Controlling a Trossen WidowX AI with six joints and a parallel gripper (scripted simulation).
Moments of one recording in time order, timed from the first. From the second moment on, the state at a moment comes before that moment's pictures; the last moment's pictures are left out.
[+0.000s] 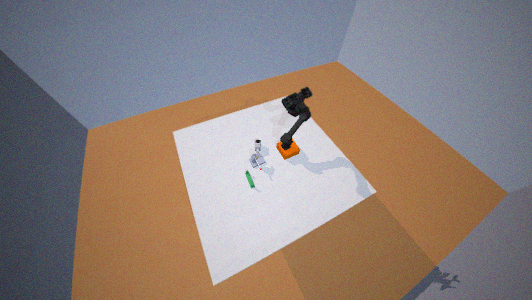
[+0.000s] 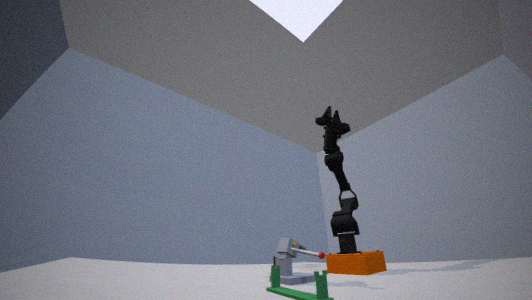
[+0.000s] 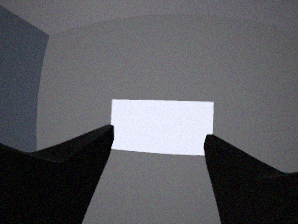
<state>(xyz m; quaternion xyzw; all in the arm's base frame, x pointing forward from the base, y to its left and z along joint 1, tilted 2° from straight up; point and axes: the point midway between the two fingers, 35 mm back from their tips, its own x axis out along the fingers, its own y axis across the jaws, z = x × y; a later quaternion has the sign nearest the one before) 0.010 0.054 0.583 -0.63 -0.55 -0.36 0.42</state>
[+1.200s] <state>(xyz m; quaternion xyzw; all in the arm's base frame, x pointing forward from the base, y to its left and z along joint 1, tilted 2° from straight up) 0.336 0.084 0.259 -0.63 0.19 0.35 0.67</state>
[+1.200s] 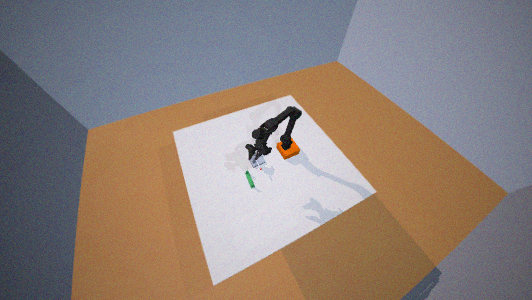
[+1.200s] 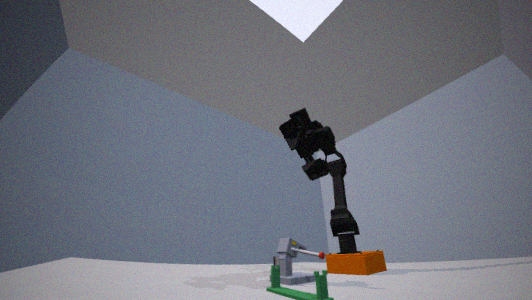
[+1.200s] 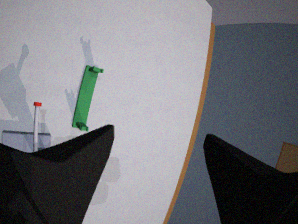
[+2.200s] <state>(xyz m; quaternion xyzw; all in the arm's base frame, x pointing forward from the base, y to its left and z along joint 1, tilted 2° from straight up) 0.291 0.056 0.099 -0.49 0.50 0.47 0.54</state>
